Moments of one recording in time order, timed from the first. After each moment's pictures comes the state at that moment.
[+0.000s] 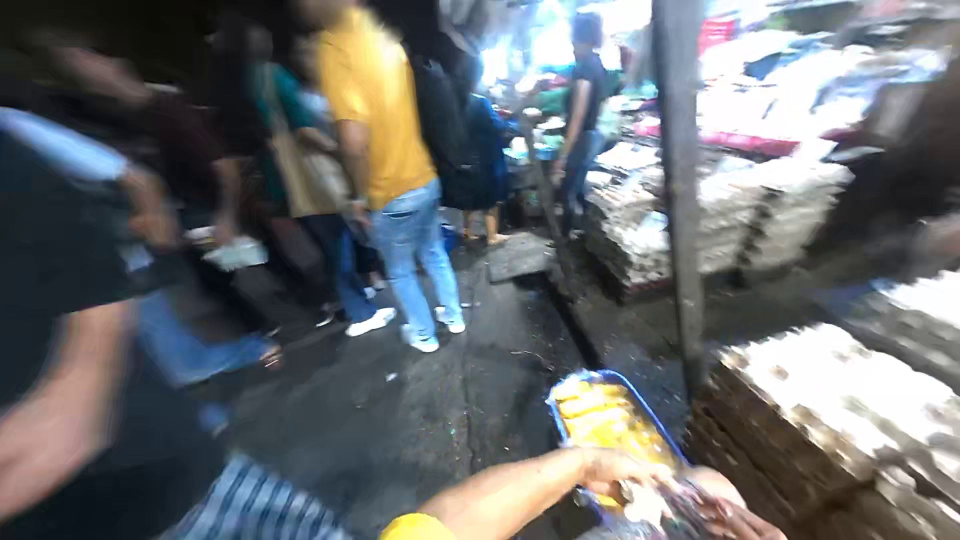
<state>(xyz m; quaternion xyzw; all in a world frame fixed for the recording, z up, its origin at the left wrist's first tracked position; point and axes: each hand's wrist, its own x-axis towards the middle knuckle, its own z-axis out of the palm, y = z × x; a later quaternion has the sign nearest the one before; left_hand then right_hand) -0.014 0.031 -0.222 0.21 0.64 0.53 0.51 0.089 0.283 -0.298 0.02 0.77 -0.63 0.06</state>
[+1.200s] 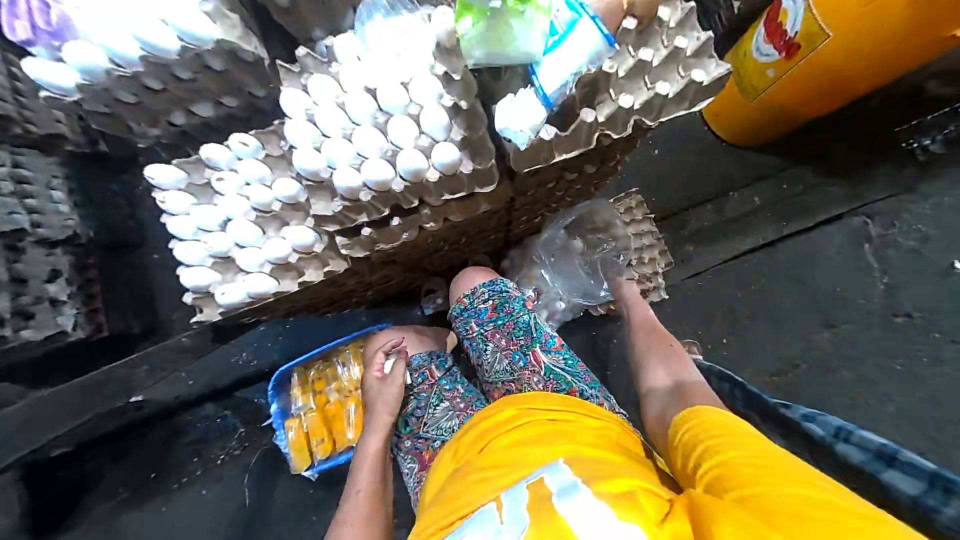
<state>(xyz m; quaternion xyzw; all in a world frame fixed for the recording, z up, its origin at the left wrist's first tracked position) -0.034 0.235 -0.319 0.40 0.77 0.31 0.38 0.396 0.374 -0.464 0.84 0.15 -0.49 -0.18</state>
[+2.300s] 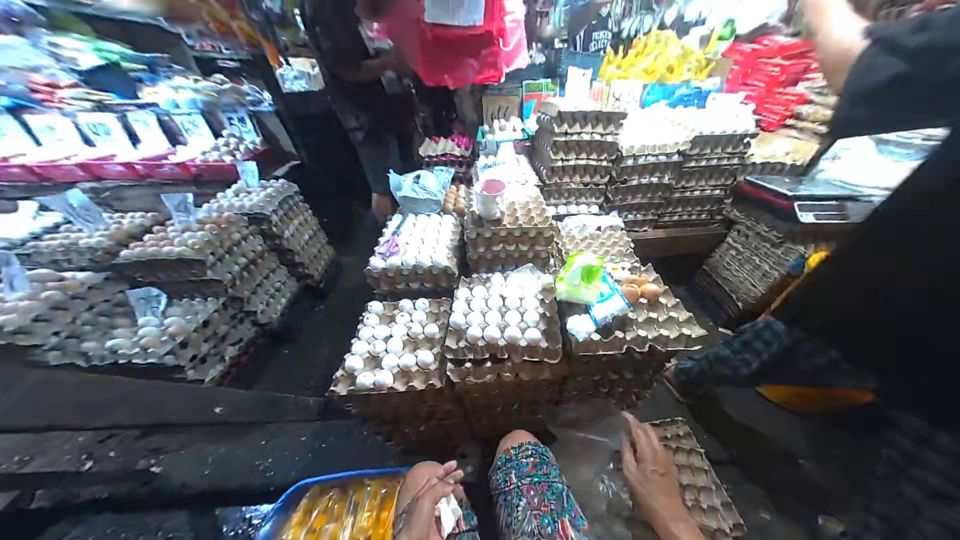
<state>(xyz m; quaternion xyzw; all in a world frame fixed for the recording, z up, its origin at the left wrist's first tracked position) 0.001 0.202 -0.272 0.14 0.60 0.58 0.54 0.324 0.329 -0.269 0.59 0.72 -0.17 -0.33</state>
